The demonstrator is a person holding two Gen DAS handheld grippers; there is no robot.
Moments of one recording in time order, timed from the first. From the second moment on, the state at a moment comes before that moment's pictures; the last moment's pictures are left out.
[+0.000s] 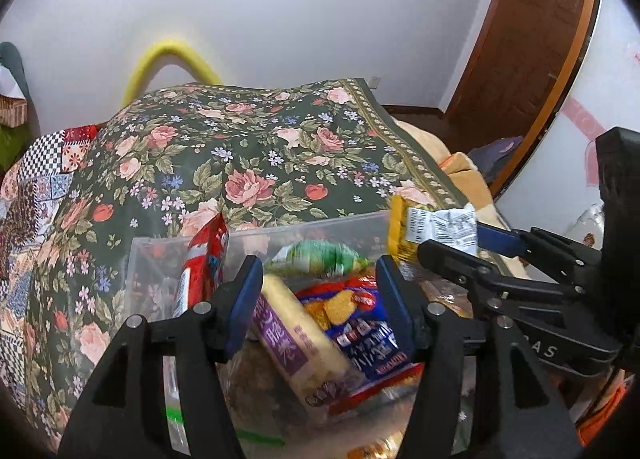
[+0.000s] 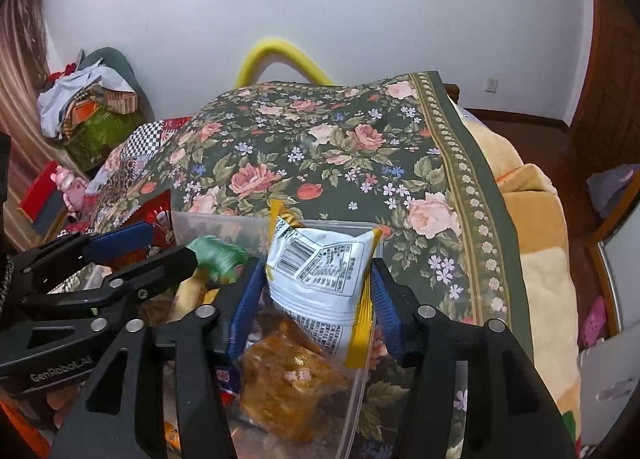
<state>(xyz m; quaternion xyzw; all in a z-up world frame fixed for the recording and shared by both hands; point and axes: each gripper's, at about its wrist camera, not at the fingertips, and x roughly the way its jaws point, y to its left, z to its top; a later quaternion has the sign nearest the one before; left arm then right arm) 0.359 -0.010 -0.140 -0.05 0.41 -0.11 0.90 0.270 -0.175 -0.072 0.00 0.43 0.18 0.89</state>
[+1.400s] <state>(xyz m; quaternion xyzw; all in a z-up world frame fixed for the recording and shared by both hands) 0.280 0.161 -0.220 -0.09 0.47 0.00 0.88 0.170 -0.138 -0.115 -0.01 0.49 0.21 0.84</state>
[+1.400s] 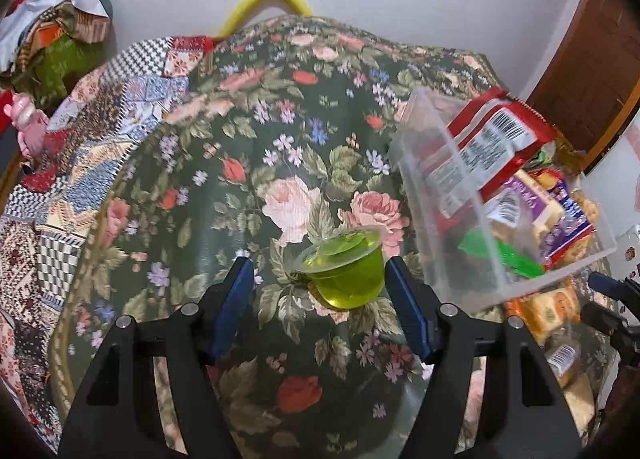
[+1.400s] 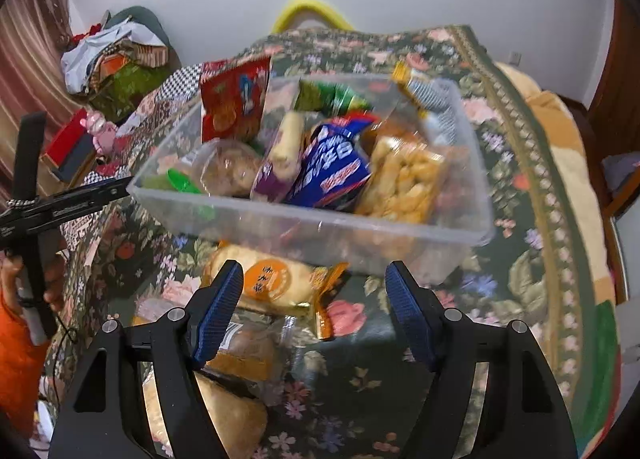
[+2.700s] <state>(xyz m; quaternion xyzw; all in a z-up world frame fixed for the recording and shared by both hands) 0.225 0.153 -0.190 -0.07 0.41 -0.02 0.91 0.170 -0.100 -0.130 -0.03 0.51 0.24 0.83</state>
